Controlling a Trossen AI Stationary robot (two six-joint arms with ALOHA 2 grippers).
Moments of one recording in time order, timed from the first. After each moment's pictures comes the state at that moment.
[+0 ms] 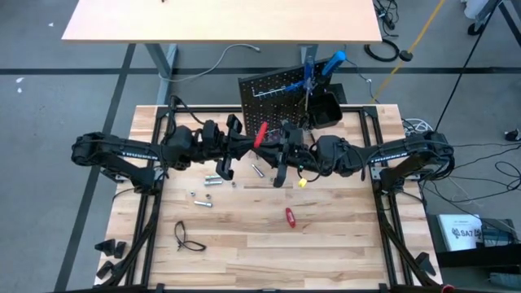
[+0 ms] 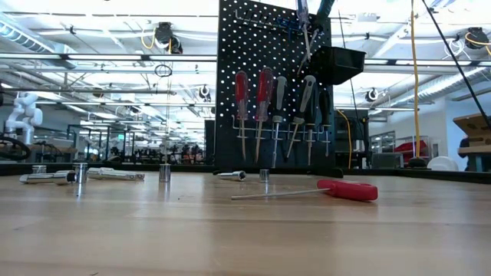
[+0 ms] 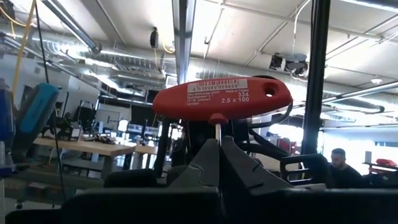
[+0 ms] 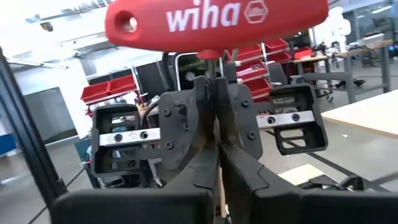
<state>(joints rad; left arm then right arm) 0.02 1.32 0.89 0.93 0.09 -0.17 0.11 1.50 1.23 0.48 0.30 0.26</state>
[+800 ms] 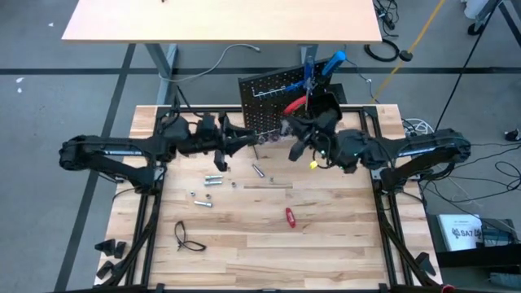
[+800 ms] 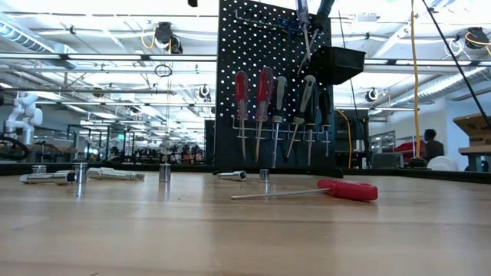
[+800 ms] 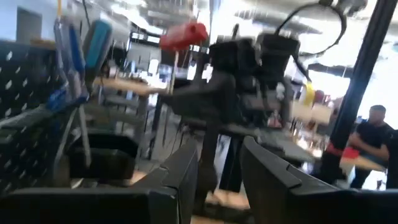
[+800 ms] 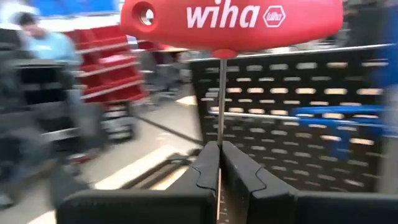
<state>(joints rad) 0.10 1.15 0.89 0.46 0.07 -0.20 0.14 1.29 1.23 0.03 0.88 0.26</state>
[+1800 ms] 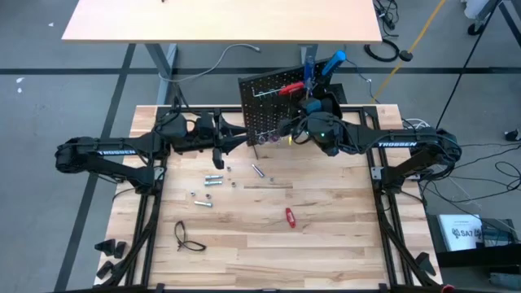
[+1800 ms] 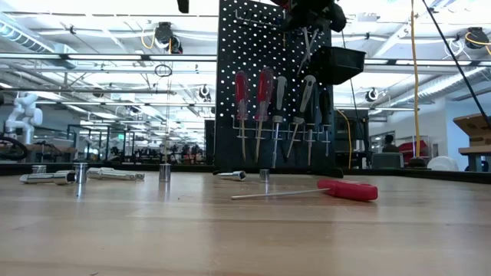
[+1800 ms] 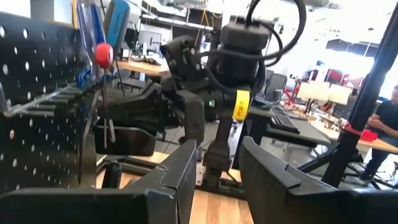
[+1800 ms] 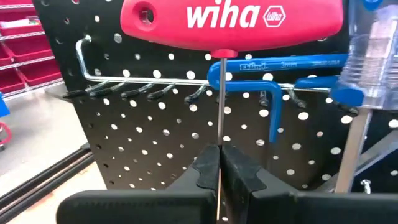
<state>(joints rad) 0.14 1.09 0.89 0.31 0.07 -0.18 -0.10 1.41 1.23 -0.06 0.89 0.33</state>
